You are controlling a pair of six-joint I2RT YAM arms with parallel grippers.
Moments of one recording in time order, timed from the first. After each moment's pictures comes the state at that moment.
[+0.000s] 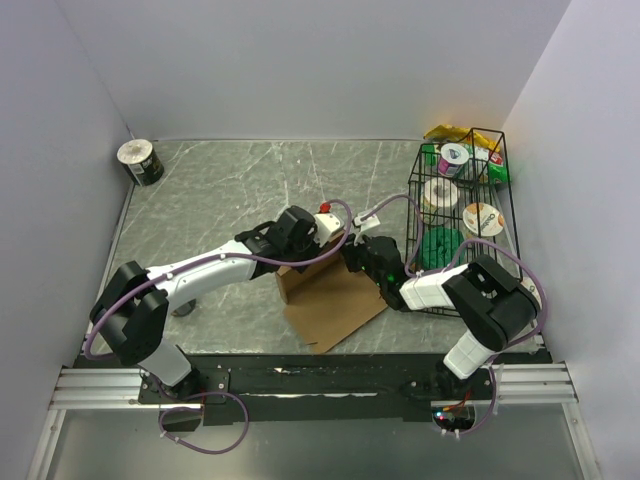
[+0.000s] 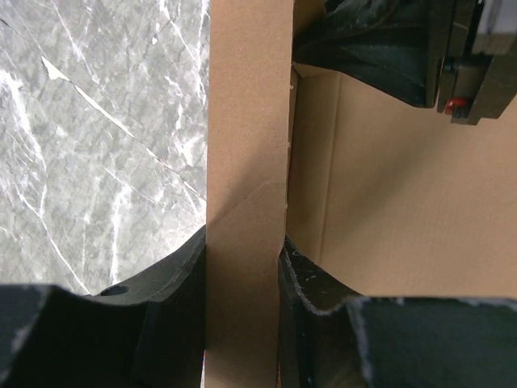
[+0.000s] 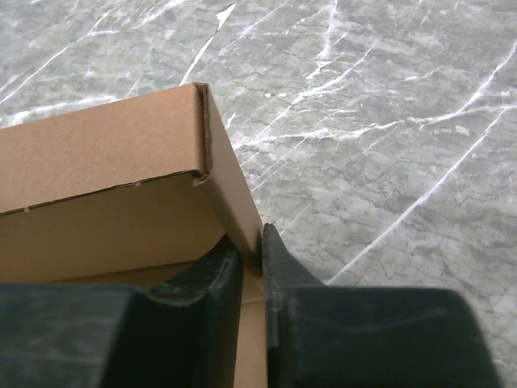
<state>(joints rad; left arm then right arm) -0.81 1.56 1.08 -0.30 -0.07 0.14 0.62 1.61 0.50 0.78 0.10 0.17</state>
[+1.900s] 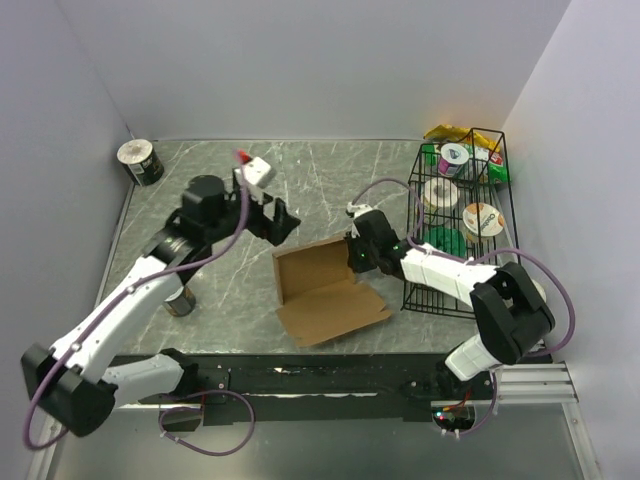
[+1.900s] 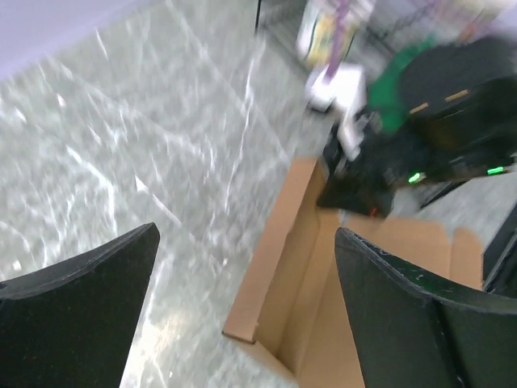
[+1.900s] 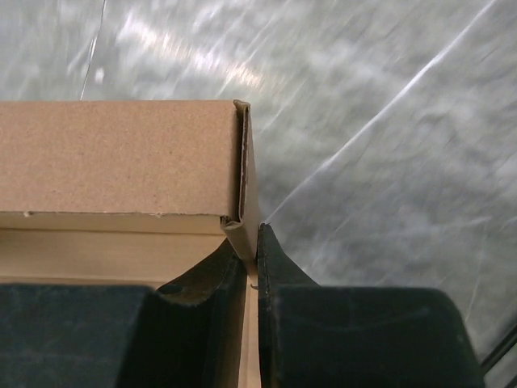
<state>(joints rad) -0.56 1.15 1.09 -0.24 0.27 -0.01 0.61 1.50 0.82 -0.14 0.04 0.29</state>
